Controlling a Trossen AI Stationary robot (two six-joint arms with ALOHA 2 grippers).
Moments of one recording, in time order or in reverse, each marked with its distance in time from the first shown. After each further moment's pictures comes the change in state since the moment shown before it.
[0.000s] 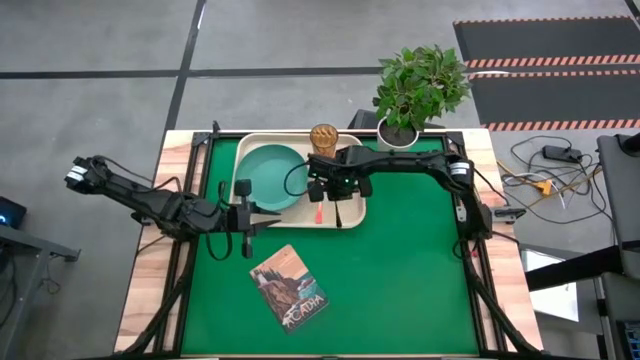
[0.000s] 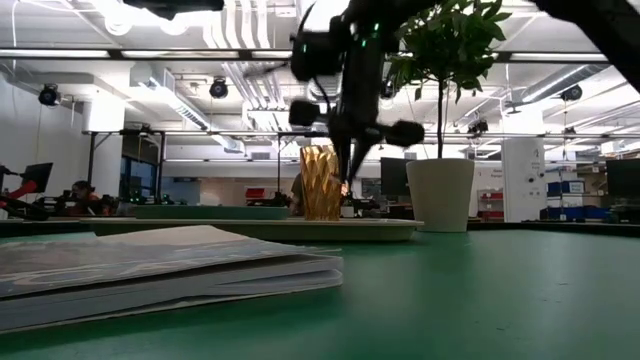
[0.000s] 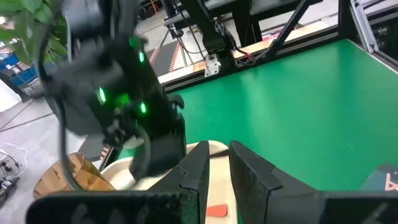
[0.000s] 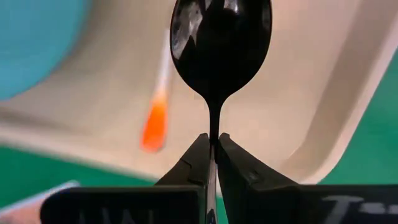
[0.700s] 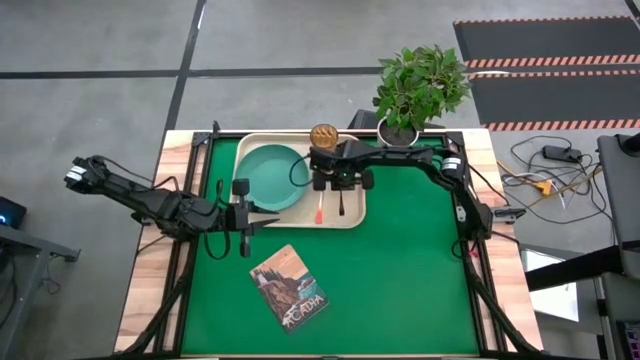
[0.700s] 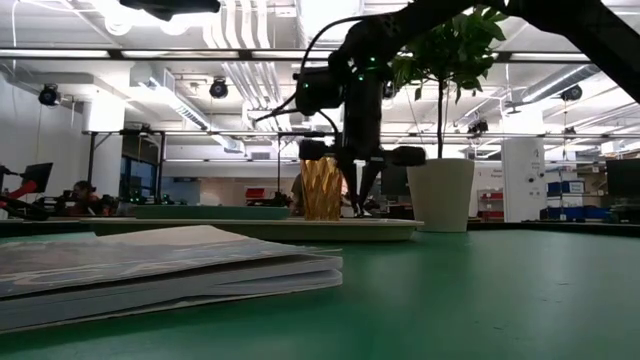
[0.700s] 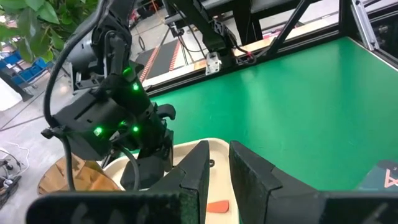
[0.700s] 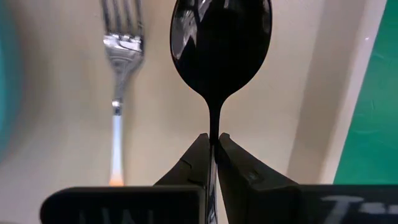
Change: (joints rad) left arm -0.001 -0.023 -0.003 -0.026 -0.003 -0.001; right arm -0.086 0.074 -0.025 0.020 0.109 0.021
